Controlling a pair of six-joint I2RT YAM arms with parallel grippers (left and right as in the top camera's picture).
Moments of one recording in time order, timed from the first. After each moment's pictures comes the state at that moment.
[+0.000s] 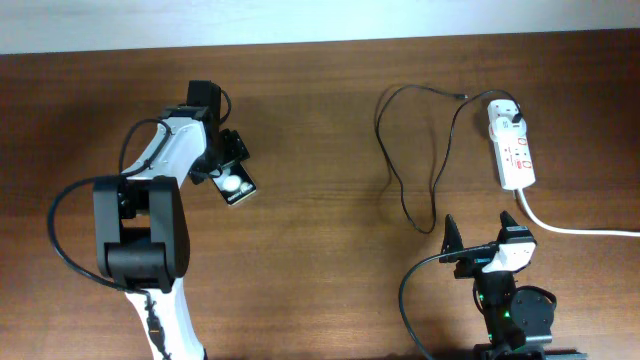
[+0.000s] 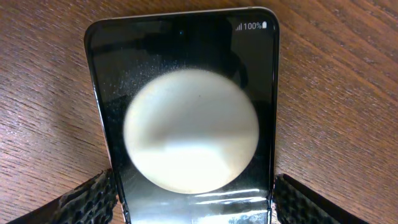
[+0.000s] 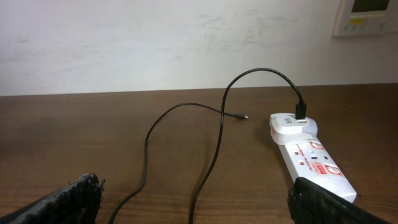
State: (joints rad) left arm -0.06 2.16 1.55 -0.78 -0.04 -0.52; right arm 0.00 0.01 0.01 -0.07 -0.05 0.07
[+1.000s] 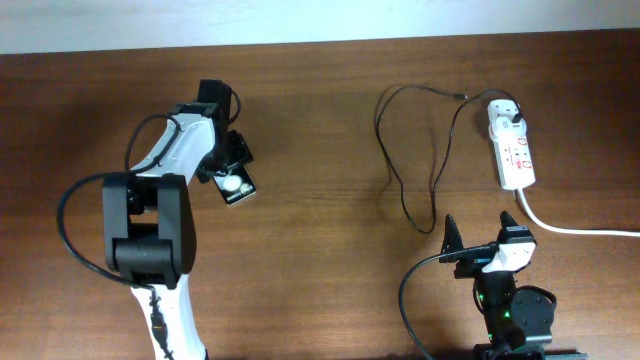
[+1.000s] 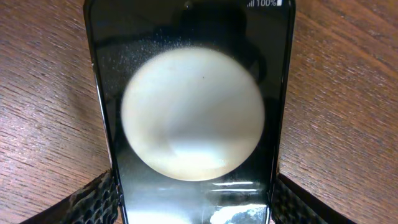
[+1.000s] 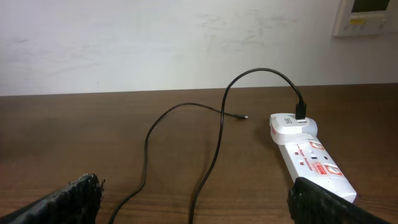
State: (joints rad) left arm -0.10 2.20 1.61 -0.87 -0.07 -0.53; right arm 0.00 0.01 0.01 -0.07 -0.05 0.07
